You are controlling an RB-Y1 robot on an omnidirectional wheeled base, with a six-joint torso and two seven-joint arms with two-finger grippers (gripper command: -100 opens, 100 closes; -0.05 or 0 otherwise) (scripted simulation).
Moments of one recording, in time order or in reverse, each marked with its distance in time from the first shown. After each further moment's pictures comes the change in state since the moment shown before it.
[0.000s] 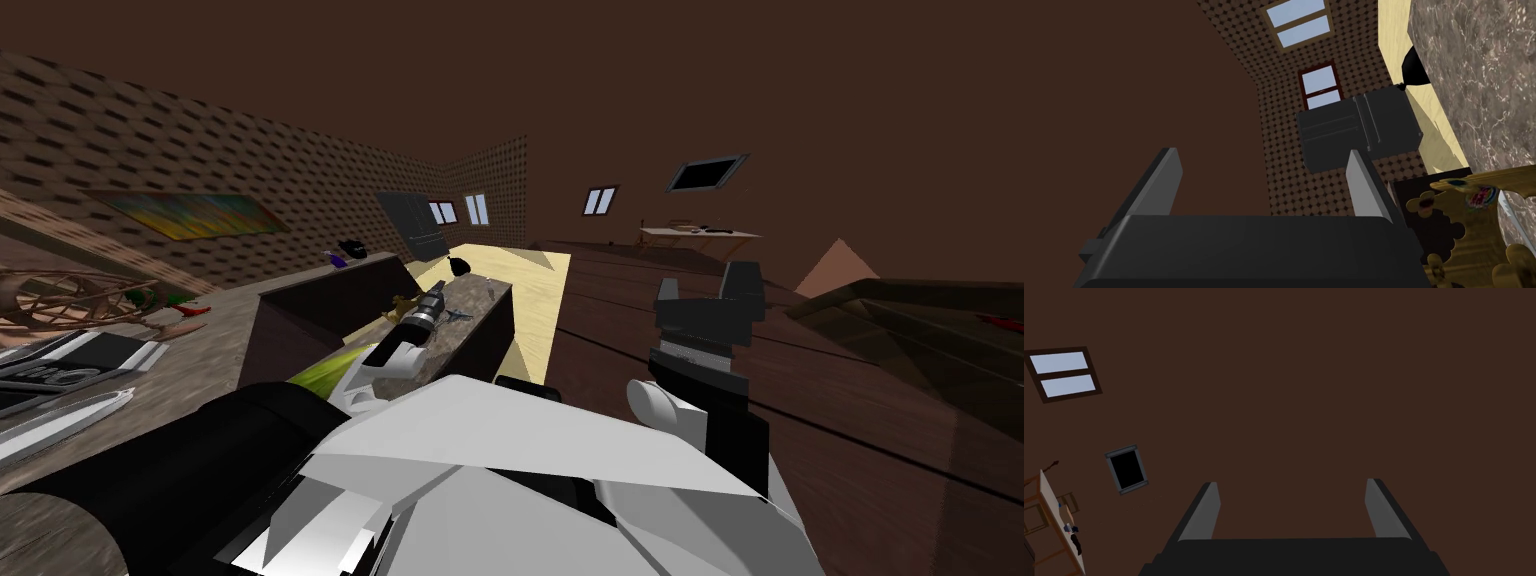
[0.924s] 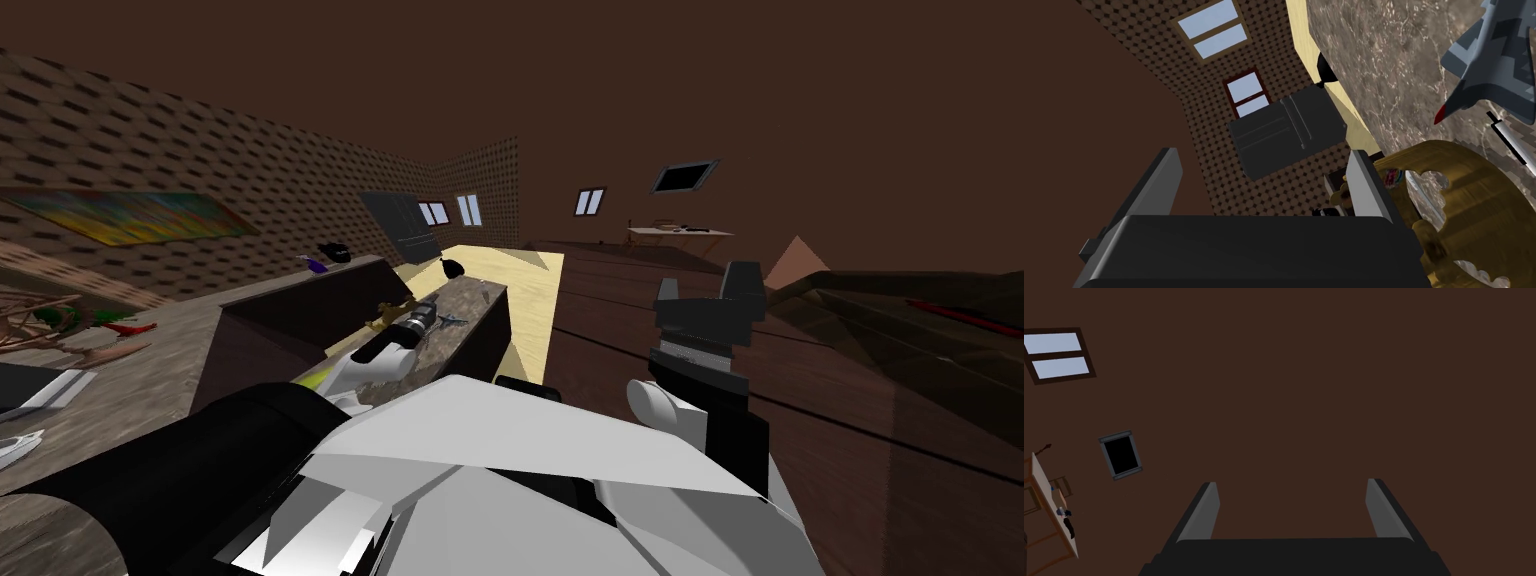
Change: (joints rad) left arm 0.040 0.029 0.097 0.014 0.105 0.274 -0.014; right arm 0.000 0.000 0.000 0.000 0.000 0.000 0.000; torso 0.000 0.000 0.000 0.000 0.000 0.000
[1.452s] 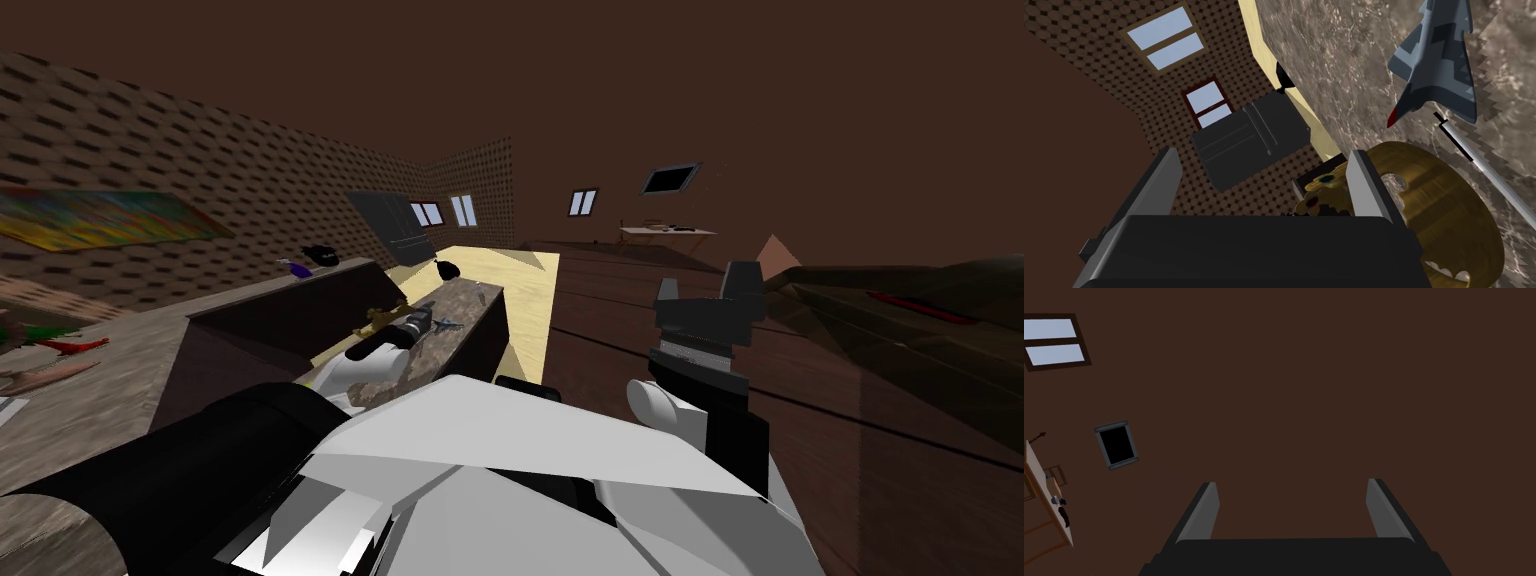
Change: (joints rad) left arm 0.012 0.011 0.054 0.011 0.058 0.154 -0.002; right arm 0.000 0.000 0.000 0.000 0.000 0.000 0.000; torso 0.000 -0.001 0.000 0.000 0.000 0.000
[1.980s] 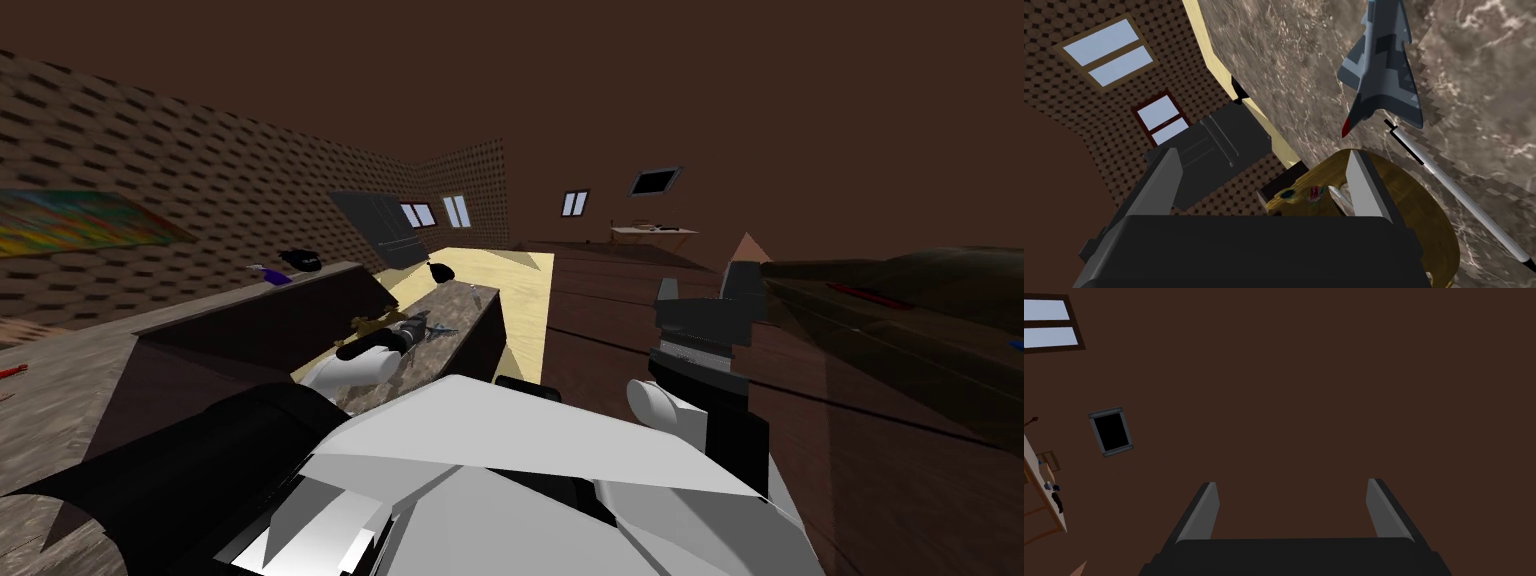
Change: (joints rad) left arm 0.028 0.003 0.062 0.005 0.071 0.166 0.003; right arm 0.000 0.000 0.000 0.000 0.000 0.000 0.000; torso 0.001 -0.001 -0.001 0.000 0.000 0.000
